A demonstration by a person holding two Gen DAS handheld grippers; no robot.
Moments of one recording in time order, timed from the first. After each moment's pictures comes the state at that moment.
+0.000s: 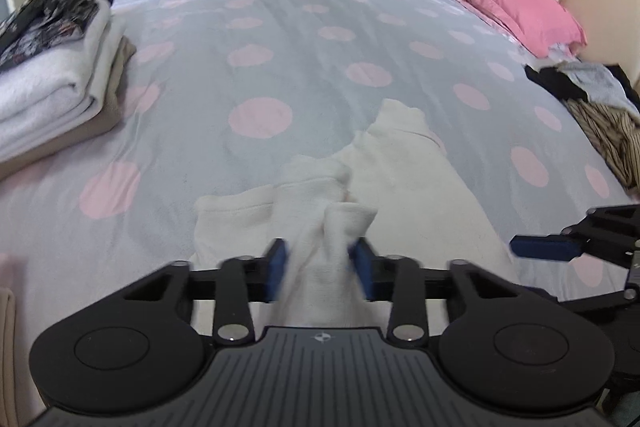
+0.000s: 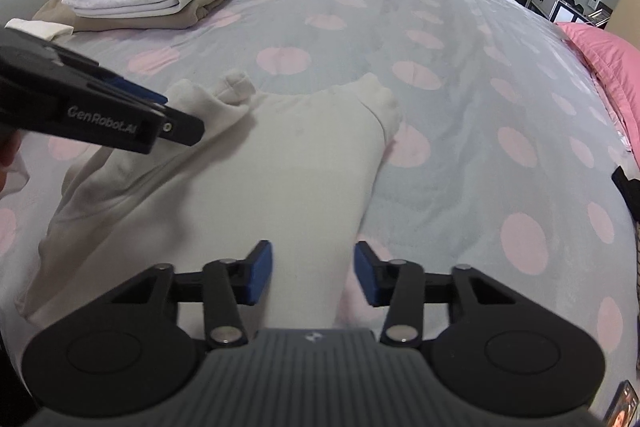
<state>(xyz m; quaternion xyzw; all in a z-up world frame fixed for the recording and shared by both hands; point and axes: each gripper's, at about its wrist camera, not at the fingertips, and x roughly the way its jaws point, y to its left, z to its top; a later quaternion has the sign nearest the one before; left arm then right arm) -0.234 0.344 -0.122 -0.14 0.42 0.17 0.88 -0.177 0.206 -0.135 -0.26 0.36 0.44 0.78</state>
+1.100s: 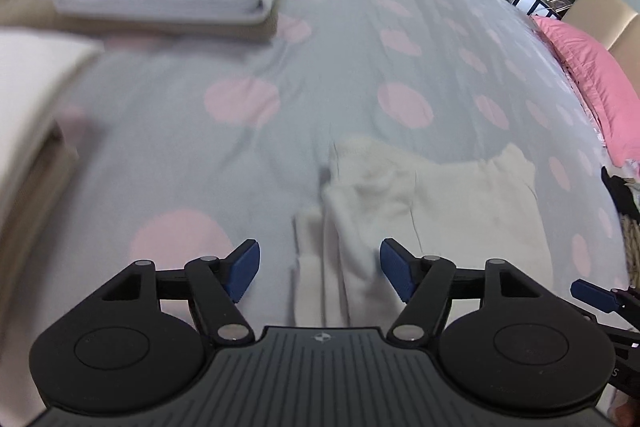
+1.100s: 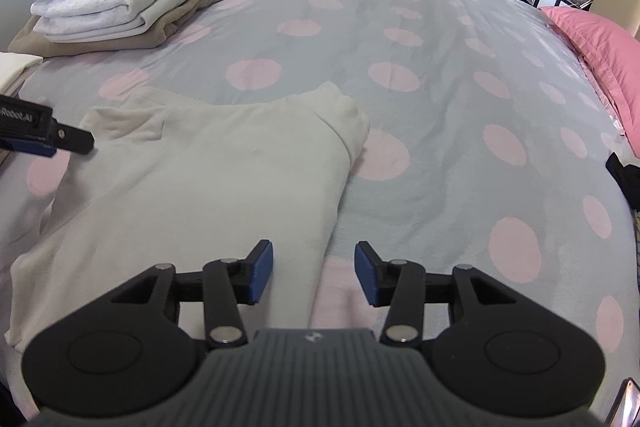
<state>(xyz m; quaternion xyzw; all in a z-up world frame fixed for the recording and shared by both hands) -0.295 0.414 -0.141 -0.32 0.40 0.30 0.80 -0.156 0.212 -0.130 -0.24 0.37 0.42 0.79</state>
